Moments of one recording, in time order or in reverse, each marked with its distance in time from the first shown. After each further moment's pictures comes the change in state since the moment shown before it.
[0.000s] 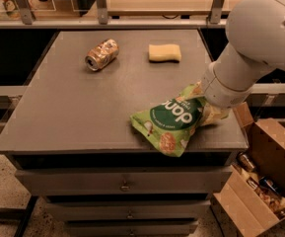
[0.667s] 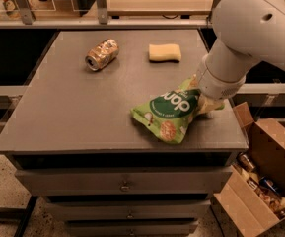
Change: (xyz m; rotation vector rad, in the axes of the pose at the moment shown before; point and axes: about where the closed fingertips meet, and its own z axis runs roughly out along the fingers) arm 0.010 -0.022 0.002 0.006 0.058 0.063
